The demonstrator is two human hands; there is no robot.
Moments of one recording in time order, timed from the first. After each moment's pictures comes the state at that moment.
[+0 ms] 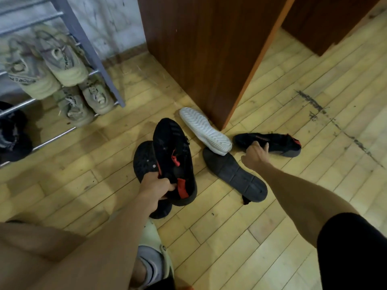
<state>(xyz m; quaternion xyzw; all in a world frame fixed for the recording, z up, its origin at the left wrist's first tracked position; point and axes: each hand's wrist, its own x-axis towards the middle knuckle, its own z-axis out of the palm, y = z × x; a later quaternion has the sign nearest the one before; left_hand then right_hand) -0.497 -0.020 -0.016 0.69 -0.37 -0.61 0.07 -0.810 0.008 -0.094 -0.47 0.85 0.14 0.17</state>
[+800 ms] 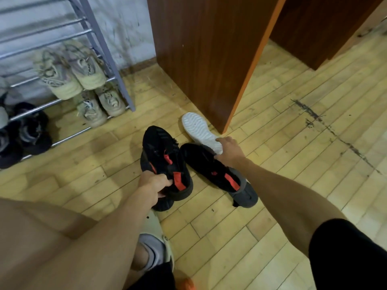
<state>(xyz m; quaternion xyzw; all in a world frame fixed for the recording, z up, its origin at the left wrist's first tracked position) -0.480 0.003 0.001 0.72 -0.29 -0.61 0.14 -0.731 0.000 -0.042 -0.55 0.79 -0.02 0.26</state>
